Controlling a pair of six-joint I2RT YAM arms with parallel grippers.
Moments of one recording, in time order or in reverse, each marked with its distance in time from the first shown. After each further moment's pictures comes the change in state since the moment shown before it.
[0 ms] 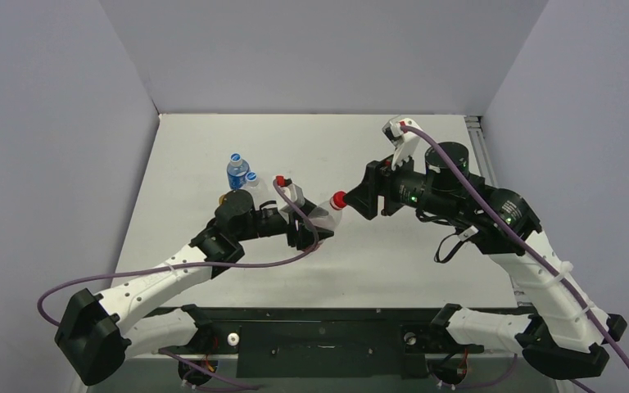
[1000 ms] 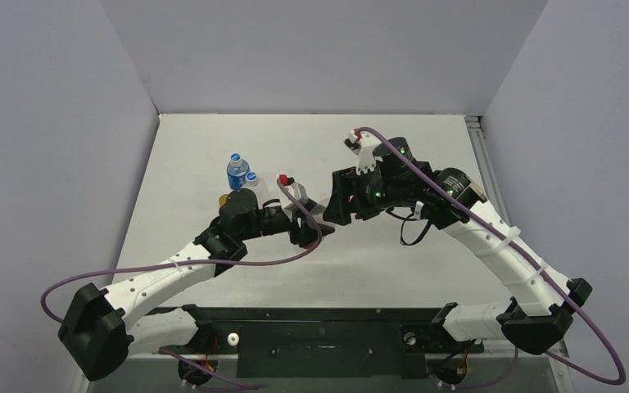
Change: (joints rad) left arm 0.000 0.024 0.000 0.005 -0.040 0.021; right arm -0.001 0.193 -0.021 -0.097 -0.099 0.117
